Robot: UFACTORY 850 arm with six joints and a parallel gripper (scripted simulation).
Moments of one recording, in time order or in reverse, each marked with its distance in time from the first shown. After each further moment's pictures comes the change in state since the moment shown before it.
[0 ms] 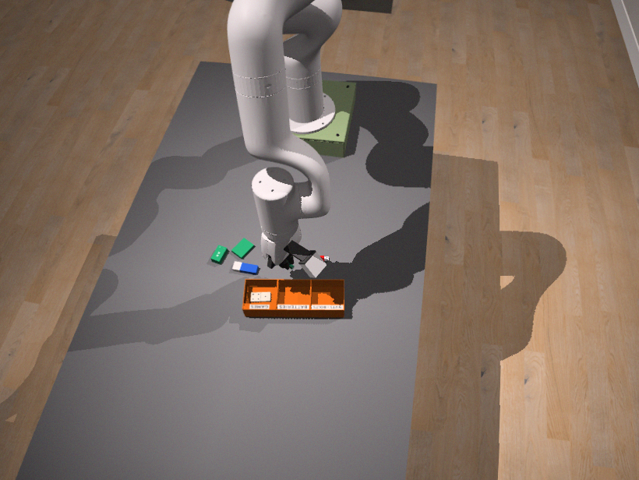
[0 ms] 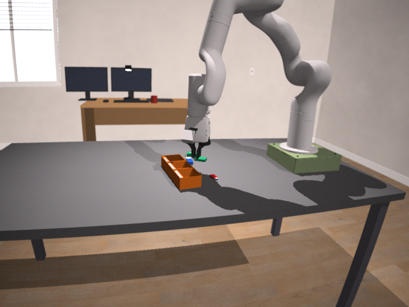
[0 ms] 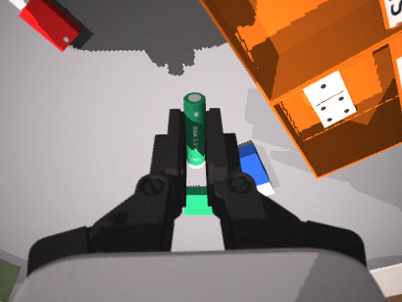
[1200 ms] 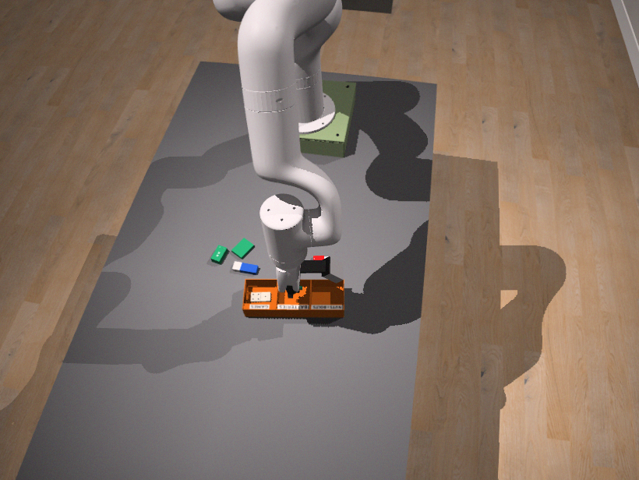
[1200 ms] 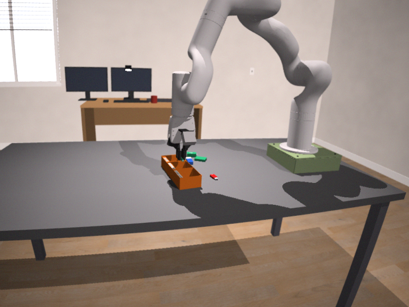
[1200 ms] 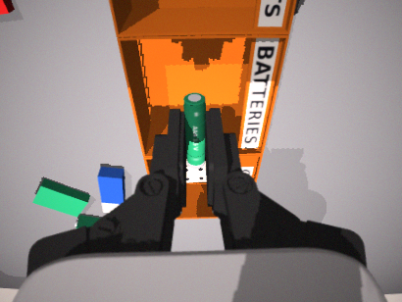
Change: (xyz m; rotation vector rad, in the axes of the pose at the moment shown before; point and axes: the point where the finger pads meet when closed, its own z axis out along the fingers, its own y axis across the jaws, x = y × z) arm 0.061 0.046 -0.006 -0.002 -0.002 -0.624
